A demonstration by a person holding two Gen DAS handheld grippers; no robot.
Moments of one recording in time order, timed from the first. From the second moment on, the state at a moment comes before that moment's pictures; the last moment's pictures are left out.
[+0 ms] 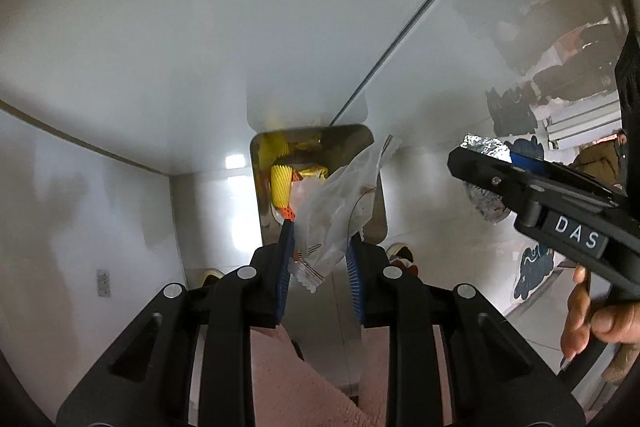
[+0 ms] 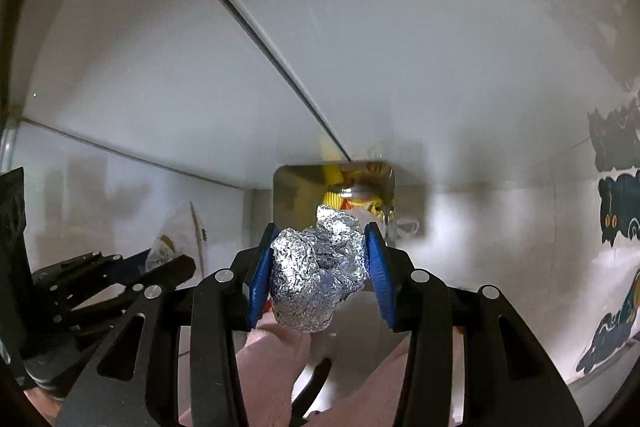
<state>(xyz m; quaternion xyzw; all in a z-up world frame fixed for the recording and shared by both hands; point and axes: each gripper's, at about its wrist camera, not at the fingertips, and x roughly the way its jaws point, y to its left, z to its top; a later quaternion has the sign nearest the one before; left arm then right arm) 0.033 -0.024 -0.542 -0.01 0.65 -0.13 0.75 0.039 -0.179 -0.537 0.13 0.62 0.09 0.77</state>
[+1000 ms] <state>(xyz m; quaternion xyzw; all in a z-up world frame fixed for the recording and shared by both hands) 0.039 -0.018 -0.504 0.02 0.63 -0.11 0.77 0.055 -0.186 -0.498 0.13 0.62 0.07 0.77</state>
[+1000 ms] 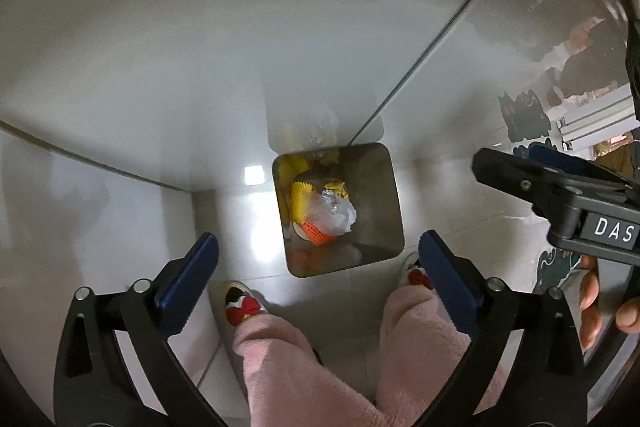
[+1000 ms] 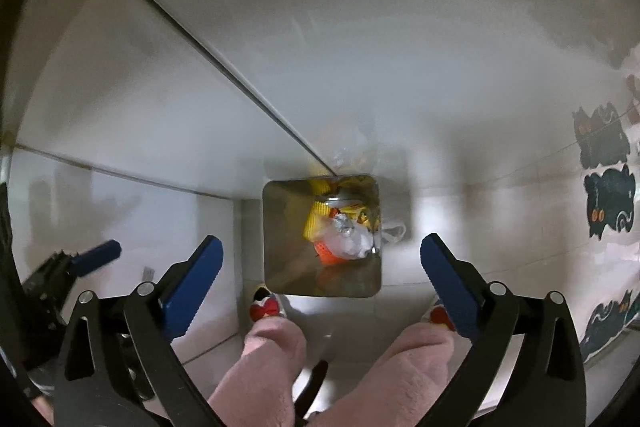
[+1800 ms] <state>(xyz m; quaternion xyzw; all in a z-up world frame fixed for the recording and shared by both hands) 0.047 0.000 -0.276 0.03 0.50 -0.11 0.86 0.053 -0.237 -0.277 0.10 0.47 0.08 0.87</state>
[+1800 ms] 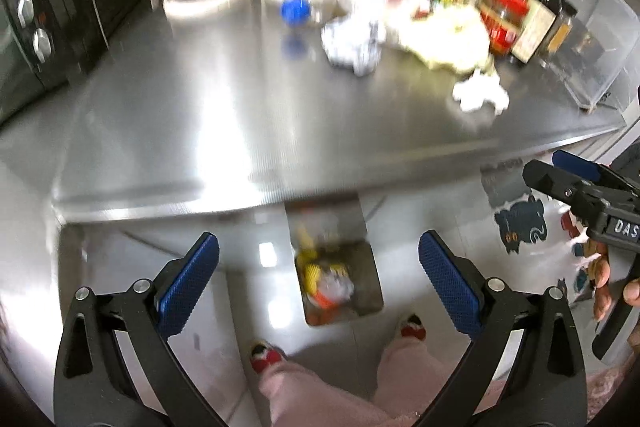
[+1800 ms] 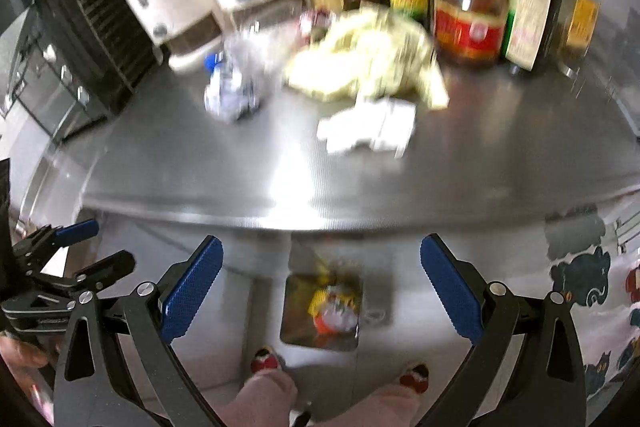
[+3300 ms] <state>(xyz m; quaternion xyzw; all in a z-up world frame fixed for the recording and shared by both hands) 0.219 -0.072 -0.298 0.04 0.51 -0.10 0.86 0.155 -0.265 -0.309 0.06 0.50 0.05 0.86</state>
